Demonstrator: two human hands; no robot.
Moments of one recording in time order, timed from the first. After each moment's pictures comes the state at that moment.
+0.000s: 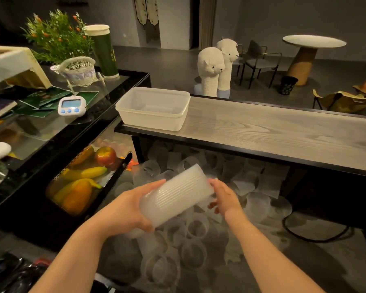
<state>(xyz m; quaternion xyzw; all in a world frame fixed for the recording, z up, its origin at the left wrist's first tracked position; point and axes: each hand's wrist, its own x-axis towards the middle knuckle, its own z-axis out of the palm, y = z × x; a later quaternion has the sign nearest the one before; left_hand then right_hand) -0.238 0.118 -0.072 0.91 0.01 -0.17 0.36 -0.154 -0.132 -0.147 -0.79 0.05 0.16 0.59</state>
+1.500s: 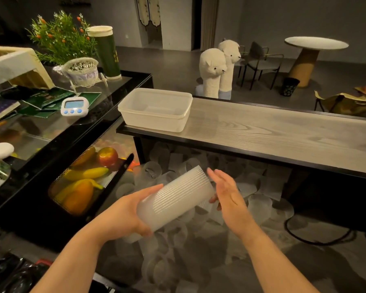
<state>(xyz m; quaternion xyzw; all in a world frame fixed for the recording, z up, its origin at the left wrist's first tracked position) -0.242 0.126 -0.082 0.91 0.03 -0.17 0.37 -0.190 -0.140 -0.103 -0.77 -0.10 0.06 0.62</state>
